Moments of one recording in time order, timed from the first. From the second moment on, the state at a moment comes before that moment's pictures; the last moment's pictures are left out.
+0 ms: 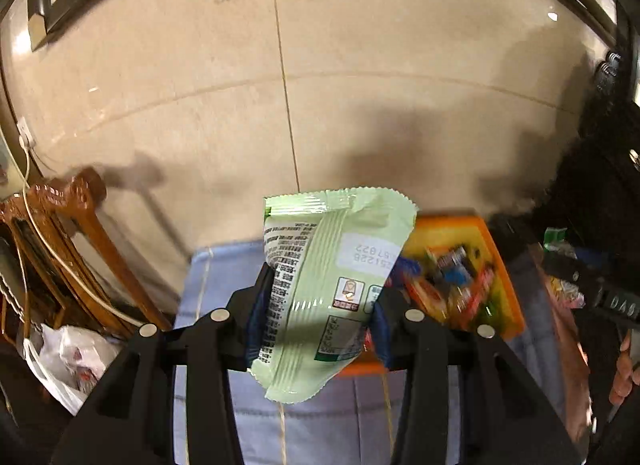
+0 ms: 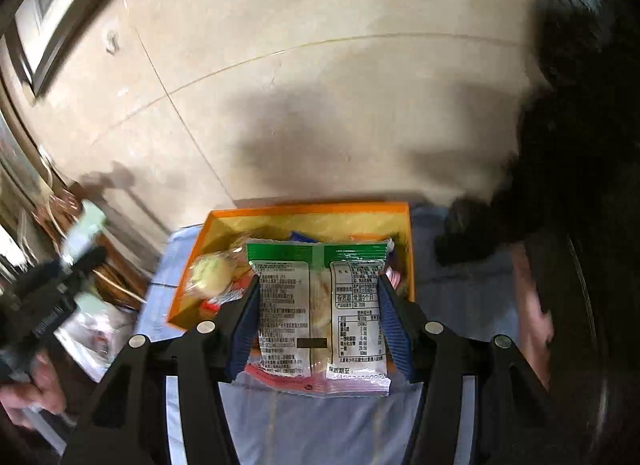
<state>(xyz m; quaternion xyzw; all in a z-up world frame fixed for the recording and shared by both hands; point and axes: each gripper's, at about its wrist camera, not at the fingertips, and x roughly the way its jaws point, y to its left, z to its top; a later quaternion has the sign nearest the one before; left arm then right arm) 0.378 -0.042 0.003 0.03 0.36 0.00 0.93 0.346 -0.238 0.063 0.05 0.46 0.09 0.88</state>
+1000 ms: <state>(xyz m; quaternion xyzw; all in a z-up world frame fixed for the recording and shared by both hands) 0.412 -0.049 -0.075 0.04 0.41 0.03 0.91 0.336 -0.221 0.004 0.01 0.49 0.05 0.87</state>
